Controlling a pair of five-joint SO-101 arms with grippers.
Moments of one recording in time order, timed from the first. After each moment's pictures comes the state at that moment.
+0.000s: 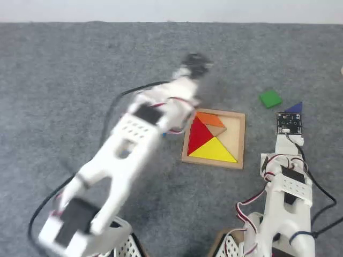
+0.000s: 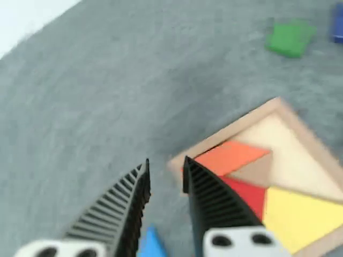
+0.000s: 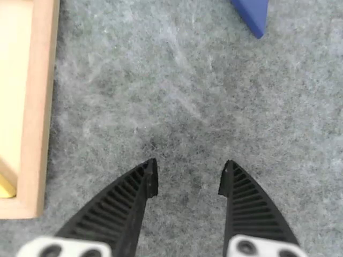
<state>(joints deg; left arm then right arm) 18.6 -11.0 30.8 39.9 -4.8 19.3 -37.0 76.0 27.8 18.4</state>
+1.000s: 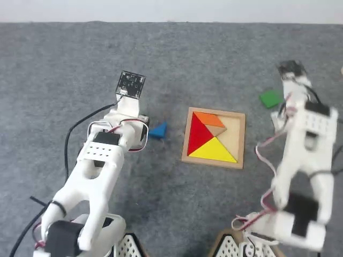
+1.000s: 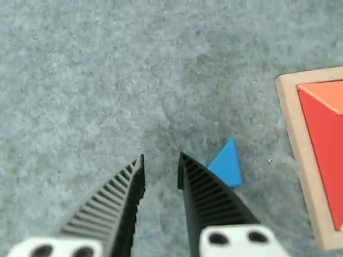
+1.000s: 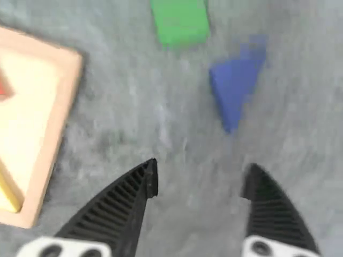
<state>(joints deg) 2.6 -21.1 56.0 29.8 -1.3 14.0 -1.4 15.3 61.9 35.1</state>
